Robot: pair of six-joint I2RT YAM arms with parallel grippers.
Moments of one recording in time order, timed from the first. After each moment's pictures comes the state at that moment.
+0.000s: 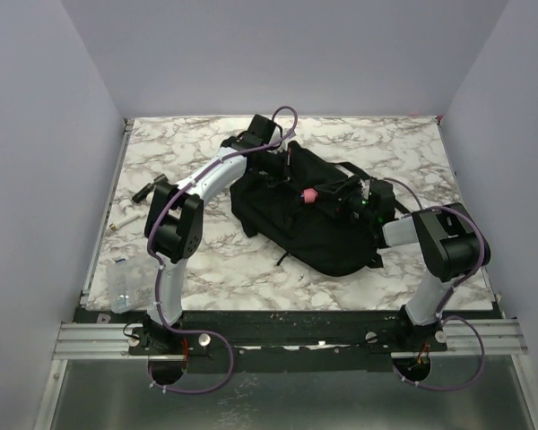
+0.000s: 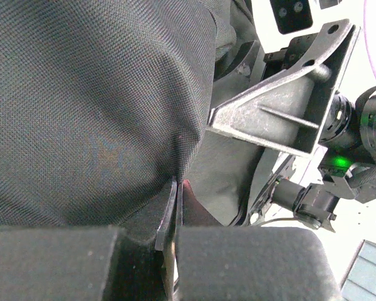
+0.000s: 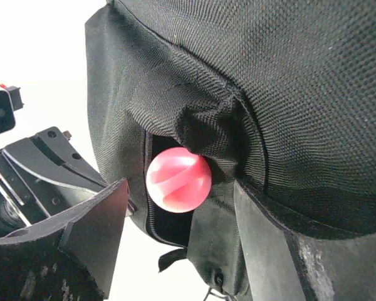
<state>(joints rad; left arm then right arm) -0.50 2.09 1.79 -0.61 0.66 -0.49 0.25 1.78 0.60 0.86 -0.46 1.45</state>
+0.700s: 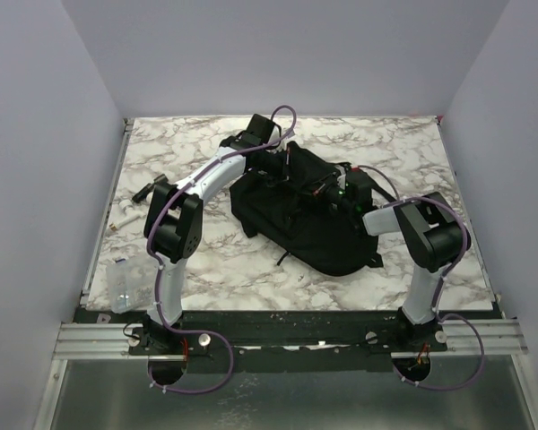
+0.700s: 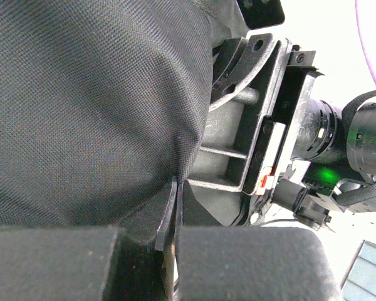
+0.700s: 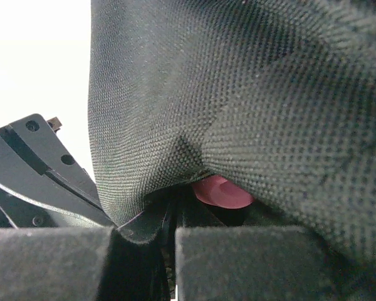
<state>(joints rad) -0.50 2.09 1.79 -0.61 0.66 -0.49 0.36 1.89 0.79 0.82 -0.46 1.43</state>
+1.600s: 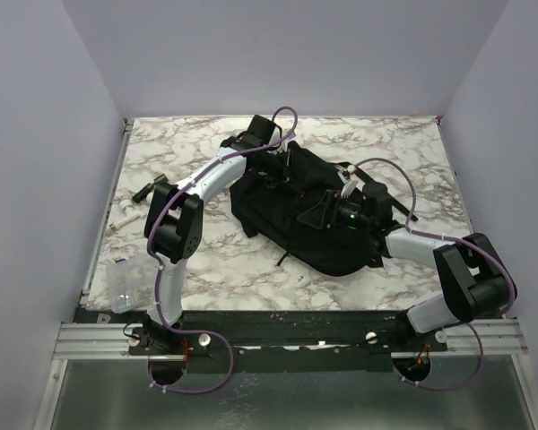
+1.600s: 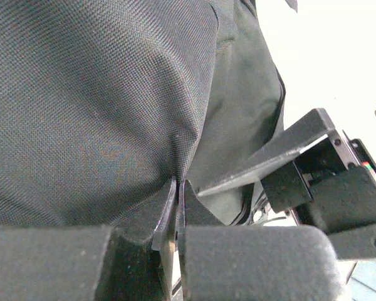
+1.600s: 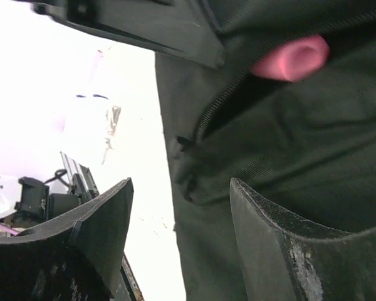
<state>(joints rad) -0.50 2.09 1.78 -0.62 0.66 -0.48 0.36 1.48 0.56 0.56 -0.64 0.62</state>
